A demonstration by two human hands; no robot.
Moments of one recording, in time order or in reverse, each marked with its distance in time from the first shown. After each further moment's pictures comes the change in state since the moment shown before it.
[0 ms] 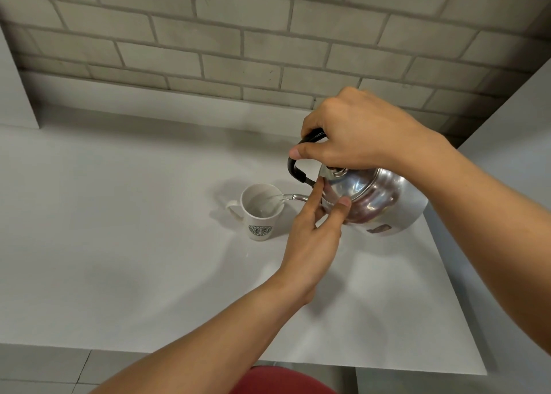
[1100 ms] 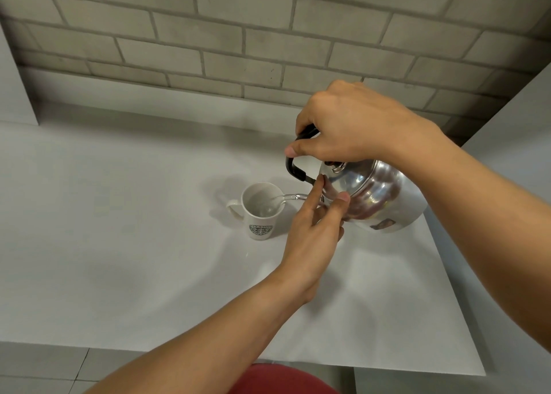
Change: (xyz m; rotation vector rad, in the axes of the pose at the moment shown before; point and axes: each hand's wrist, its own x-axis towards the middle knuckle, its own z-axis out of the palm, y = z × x) left_hand 0.002 0.004 0.000 -0.102 -0.022 -0.029; right_hand 0.015 -0.003 -0.003 -0.004 -0.035 -0.070
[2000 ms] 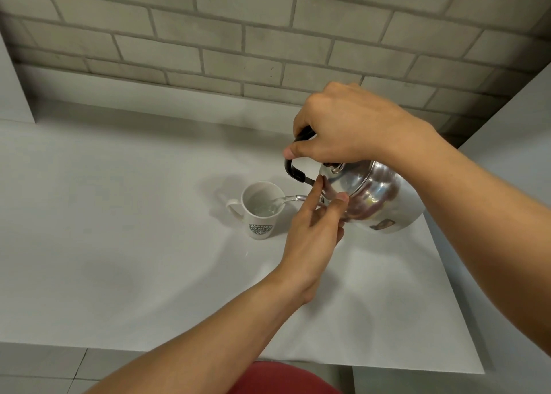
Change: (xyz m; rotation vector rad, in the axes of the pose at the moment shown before) left_hand 0.004 -0.004 -0.002 -0.099 -0.006 -0.006; right_hand 0.004 -0.004 0.003 -0.032 -0.026 -0.005
